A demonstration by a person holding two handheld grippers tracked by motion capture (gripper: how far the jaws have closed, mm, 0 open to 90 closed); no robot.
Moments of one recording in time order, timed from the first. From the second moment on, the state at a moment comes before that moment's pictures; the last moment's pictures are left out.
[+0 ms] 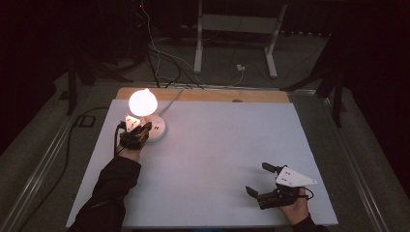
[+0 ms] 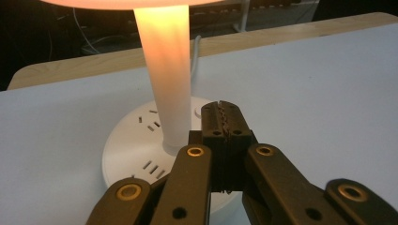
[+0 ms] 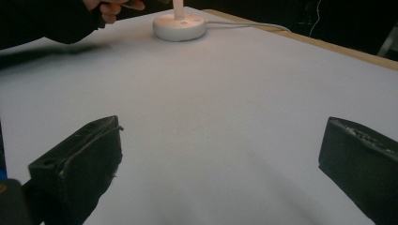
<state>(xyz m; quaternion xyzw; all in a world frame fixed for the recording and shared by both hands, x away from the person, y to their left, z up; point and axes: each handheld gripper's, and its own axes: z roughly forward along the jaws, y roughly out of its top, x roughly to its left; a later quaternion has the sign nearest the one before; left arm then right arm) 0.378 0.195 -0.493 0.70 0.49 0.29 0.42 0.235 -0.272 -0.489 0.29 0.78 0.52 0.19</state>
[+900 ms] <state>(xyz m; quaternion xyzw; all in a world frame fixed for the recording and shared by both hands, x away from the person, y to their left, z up) 0.384 0.194 -0.513 0.71 0.50 0.28 0.40 0.235 -0.271 -0.489 0.28 0.78 0.52 0.19</state>
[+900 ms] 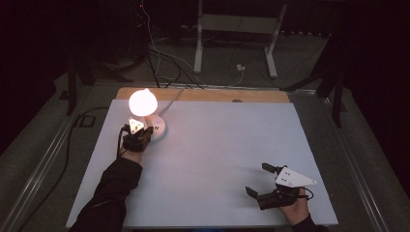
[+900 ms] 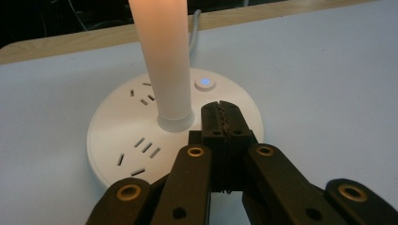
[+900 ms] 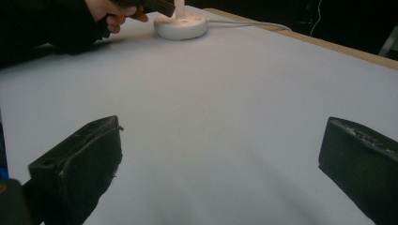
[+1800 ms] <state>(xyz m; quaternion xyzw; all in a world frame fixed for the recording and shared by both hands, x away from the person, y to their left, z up) 0.382 0.190 -0.523 0.73 0.48 0.30 0.39 0.235 -0.270 -0.491 0.28 0.79 0.52 0.18</state>
